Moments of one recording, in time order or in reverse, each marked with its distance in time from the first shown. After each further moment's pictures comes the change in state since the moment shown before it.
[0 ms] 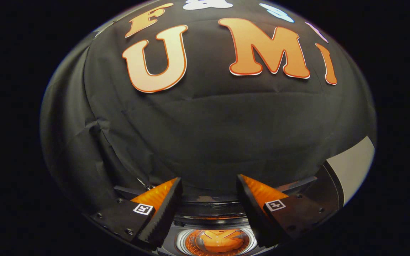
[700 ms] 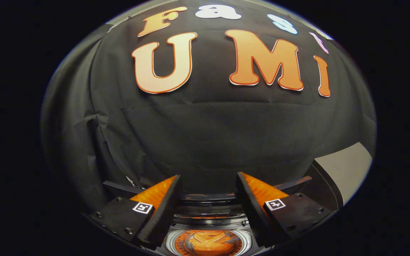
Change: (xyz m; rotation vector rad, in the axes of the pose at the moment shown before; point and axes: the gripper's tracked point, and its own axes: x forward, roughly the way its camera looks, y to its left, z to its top) arm -0.027 -0.002 -0.016 -0.071 -0.117 -0.053
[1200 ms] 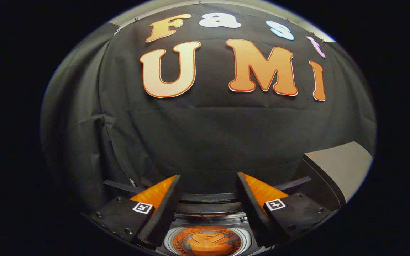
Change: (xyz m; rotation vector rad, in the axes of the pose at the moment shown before) arm -0.040 0.002 -0.020 -0.017 -0.056 0.003
